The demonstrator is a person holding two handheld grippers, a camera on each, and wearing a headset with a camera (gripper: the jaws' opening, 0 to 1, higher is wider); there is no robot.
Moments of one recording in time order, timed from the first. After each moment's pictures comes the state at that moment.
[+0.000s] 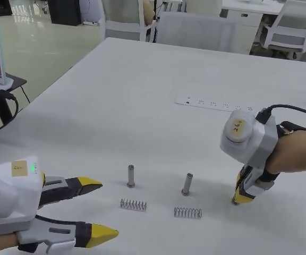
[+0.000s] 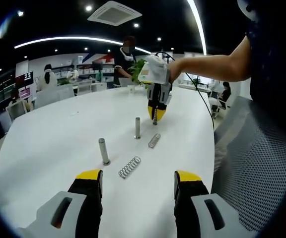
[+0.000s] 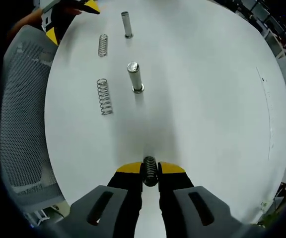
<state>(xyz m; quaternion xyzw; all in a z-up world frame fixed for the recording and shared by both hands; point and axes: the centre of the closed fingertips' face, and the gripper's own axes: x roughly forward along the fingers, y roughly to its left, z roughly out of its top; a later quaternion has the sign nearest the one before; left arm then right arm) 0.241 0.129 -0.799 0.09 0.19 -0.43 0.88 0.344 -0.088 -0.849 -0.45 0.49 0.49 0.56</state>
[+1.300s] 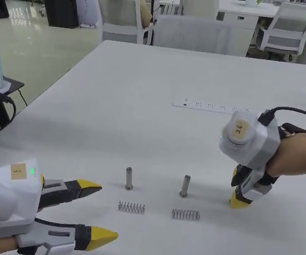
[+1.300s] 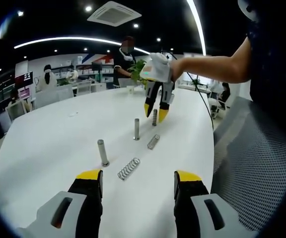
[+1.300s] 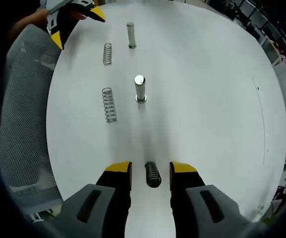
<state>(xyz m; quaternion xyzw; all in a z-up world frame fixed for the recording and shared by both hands) 0.242 0.127 -0.798 0.09 0.19 -0.43 0.88 0.341 -0.076 -0.837 -0.45 0.45 0.51 0.58</state>
